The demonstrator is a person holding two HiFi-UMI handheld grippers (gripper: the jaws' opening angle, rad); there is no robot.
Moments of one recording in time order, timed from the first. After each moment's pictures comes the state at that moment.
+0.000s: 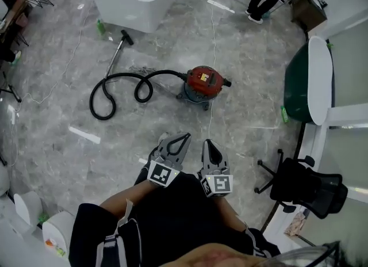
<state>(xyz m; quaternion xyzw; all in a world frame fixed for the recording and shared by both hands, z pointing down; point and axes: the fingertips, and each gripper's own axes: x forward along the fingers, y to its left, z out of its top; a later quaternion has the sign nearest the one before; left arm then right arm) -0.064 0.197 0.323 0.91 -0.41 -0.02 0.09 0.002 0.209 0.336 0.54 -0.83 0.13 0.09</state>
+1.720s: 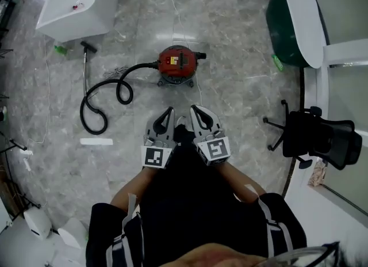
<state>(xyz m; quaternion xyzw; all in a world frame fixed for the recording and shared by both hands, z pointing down) 0.033 0.048 0.336 0.91 -0.39 0.01 0.11 0.099 0.058 0.348 0.57 -0.80 0.16 0.10</state>
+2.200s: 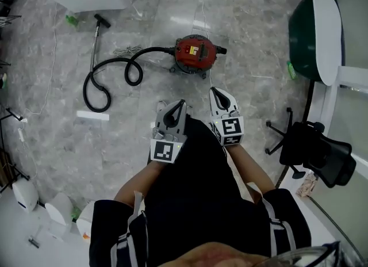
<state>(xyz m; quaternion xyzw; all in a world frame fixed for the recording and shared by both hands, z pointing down) -0.014 0.015 0.357 0.89 -0.44 0.02 0.14 0.091 -0.015 0.414 0.53 -0.80 0.17 0.22</state>
